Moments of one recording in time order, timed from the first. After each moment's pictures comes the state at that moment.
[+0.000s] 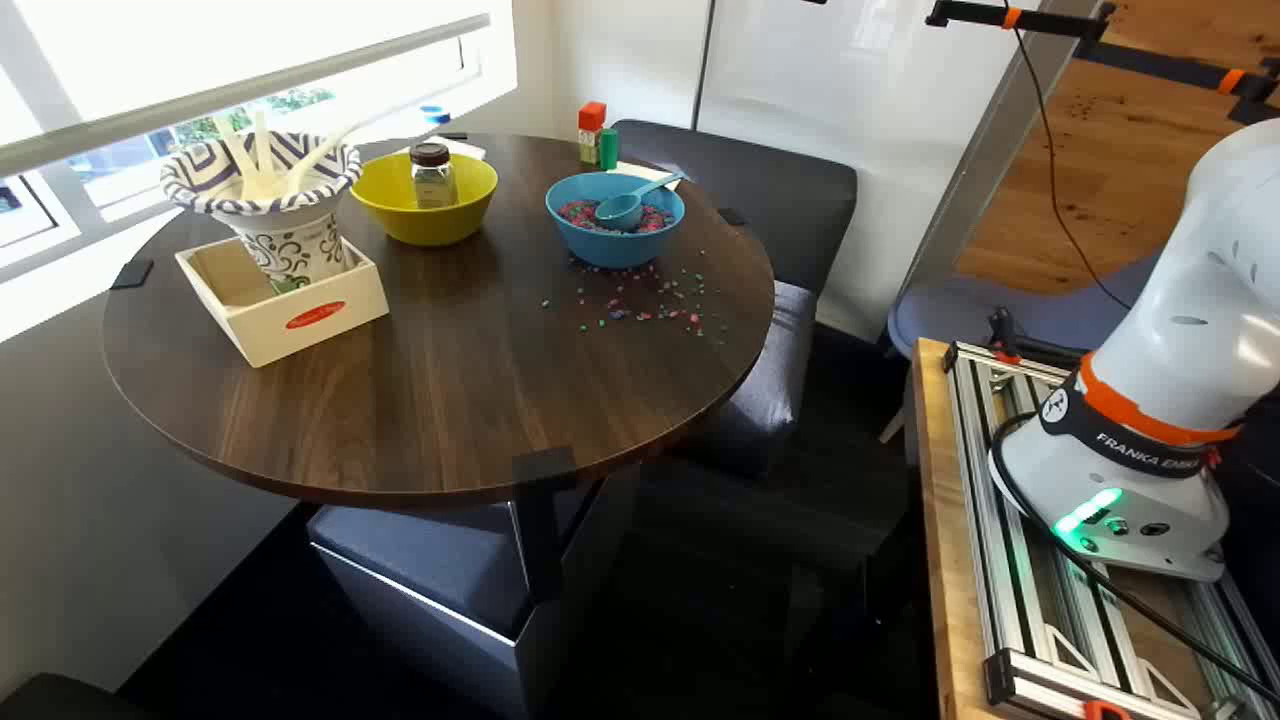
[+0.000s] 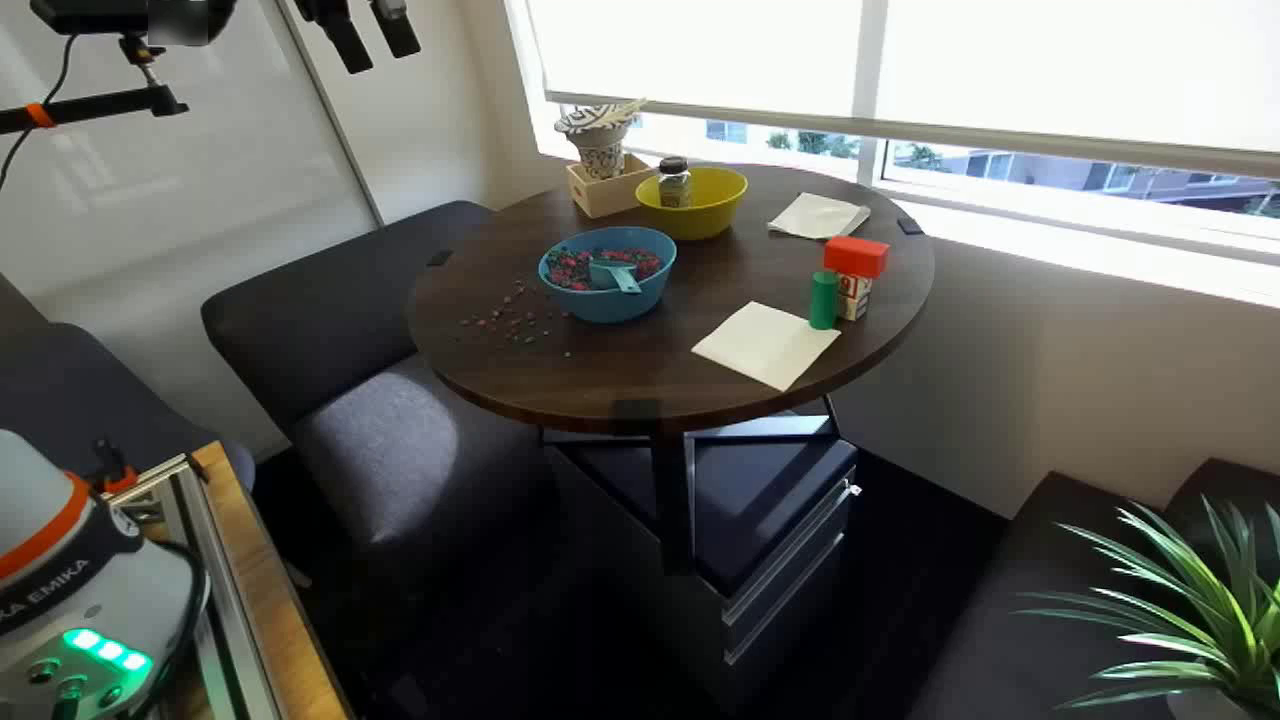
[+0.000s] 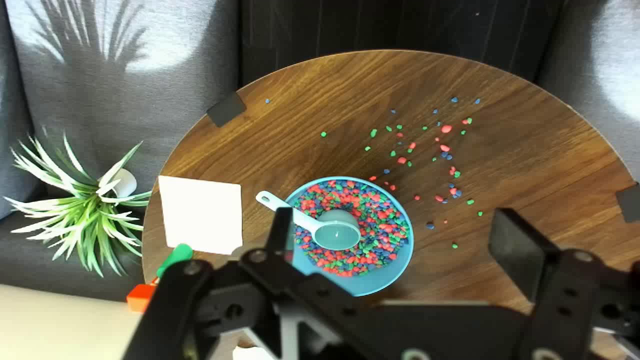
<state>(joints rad) -0.04 -0.55 -0.03 -2.24 -0.16 1.80 -0.15</state>
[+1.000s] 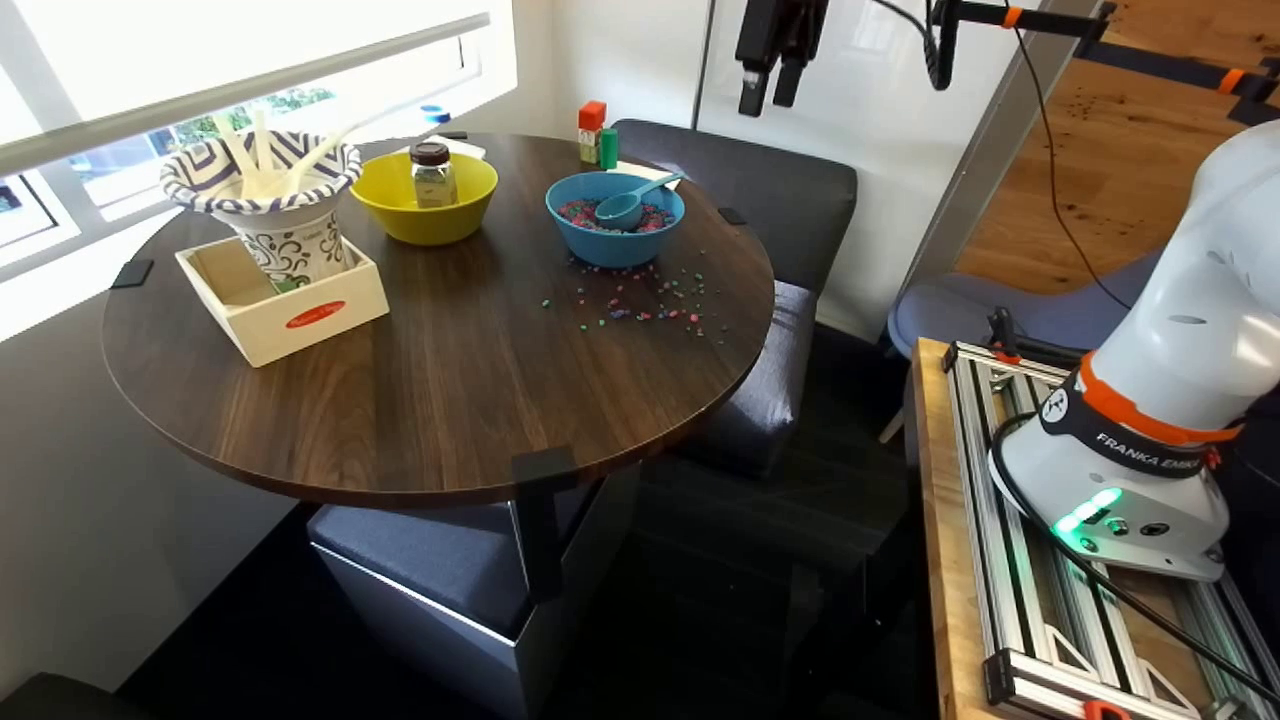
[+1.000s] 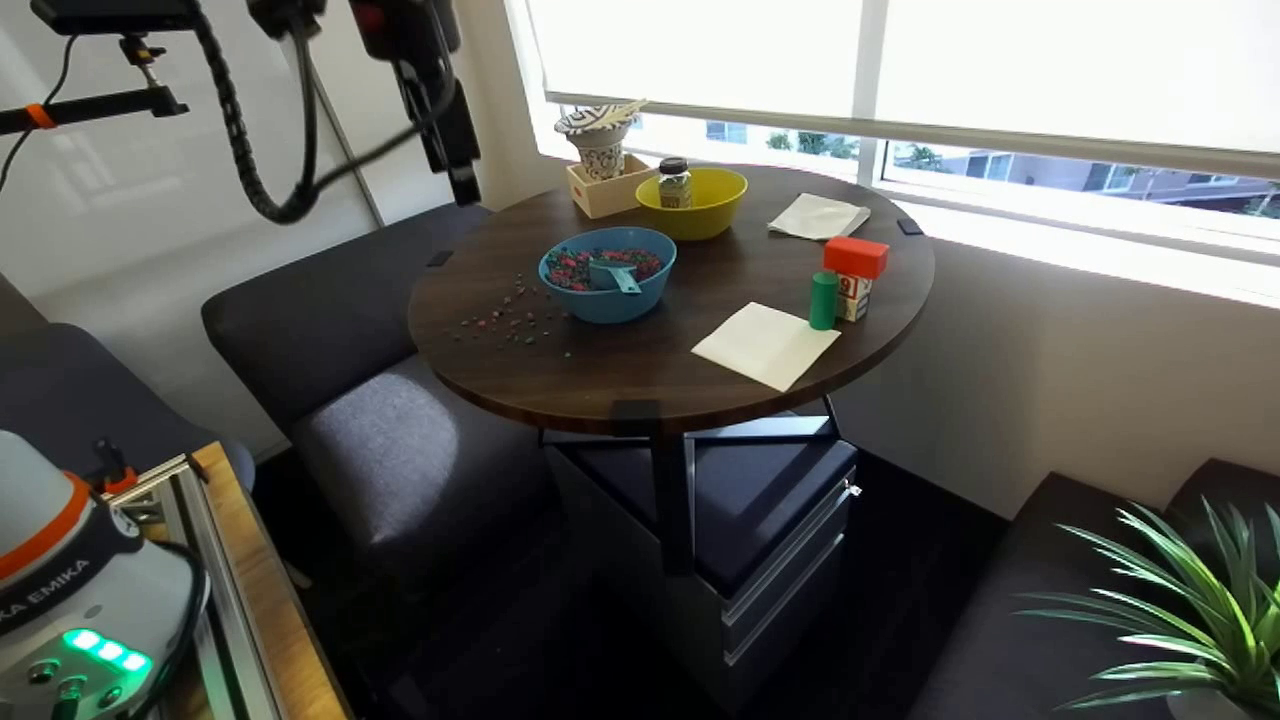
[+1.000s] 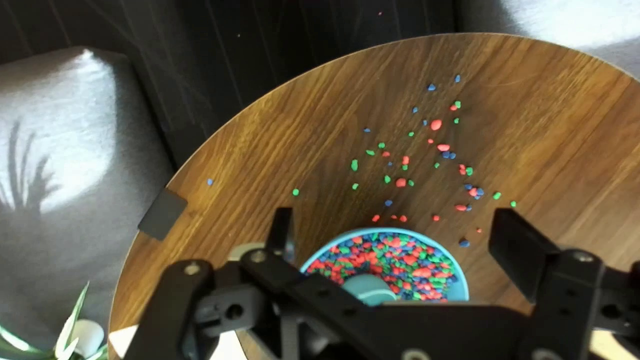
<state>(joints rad) -0.08 -0.36 -0.14 -2.33 0.04 1.95 0.00</state>
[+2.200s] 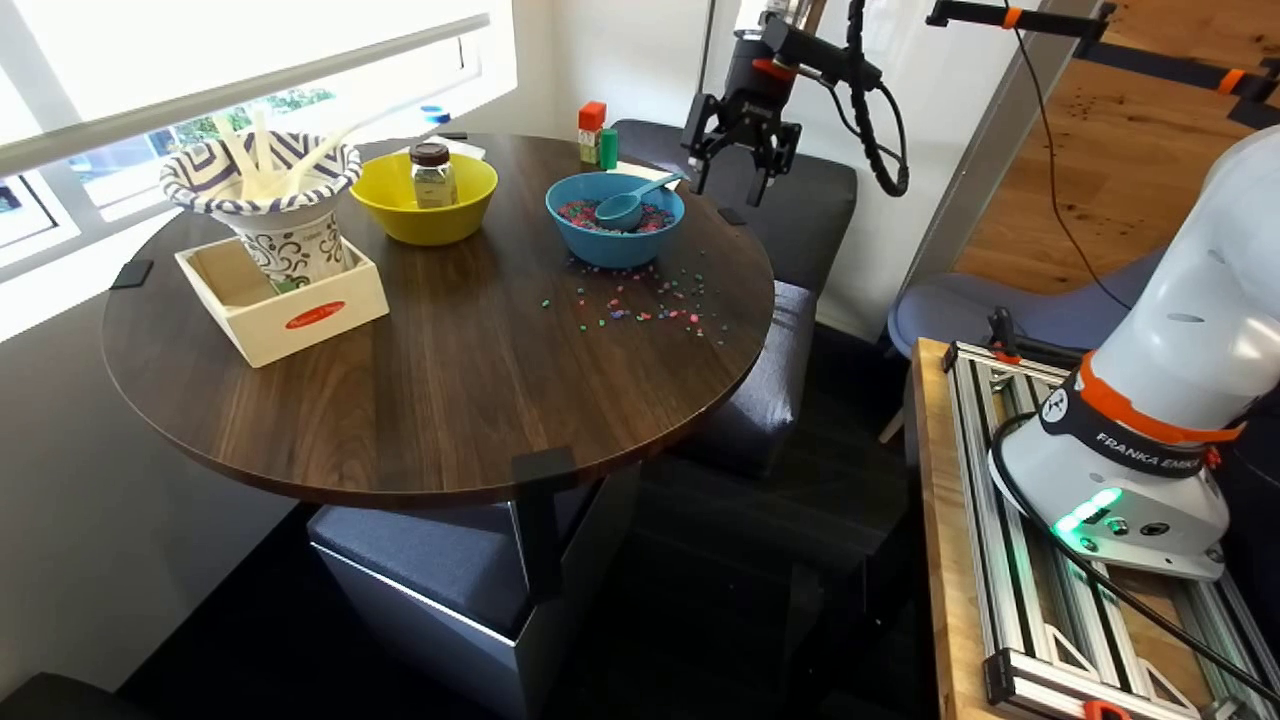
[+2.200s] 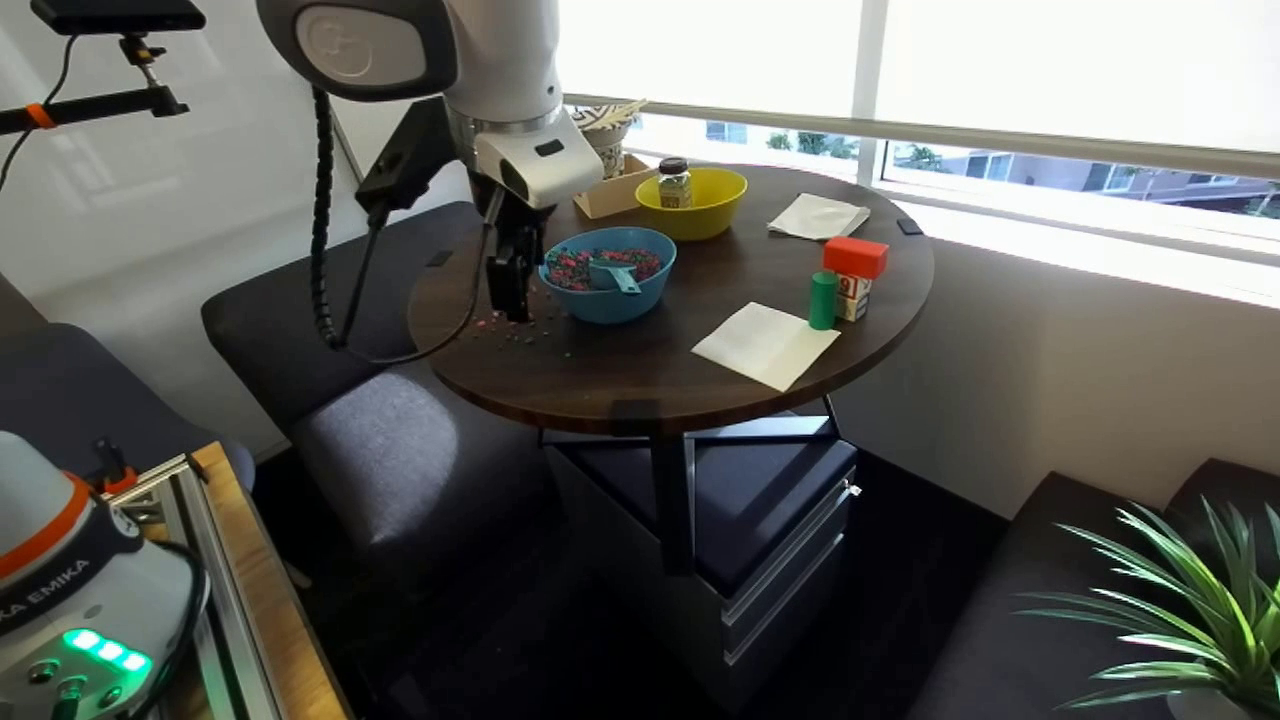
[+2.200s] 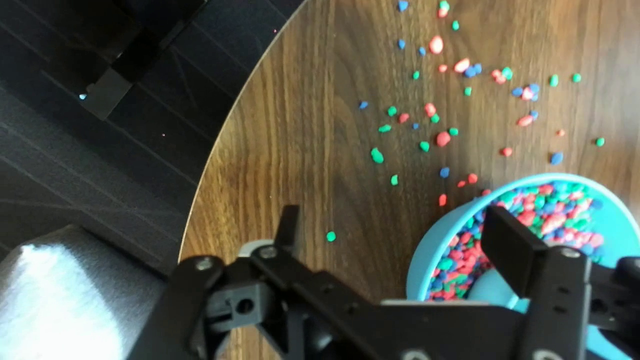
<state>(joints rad) -0.17 -0.09 -0.21 -2.37 0.37 2.17 0.22</state>
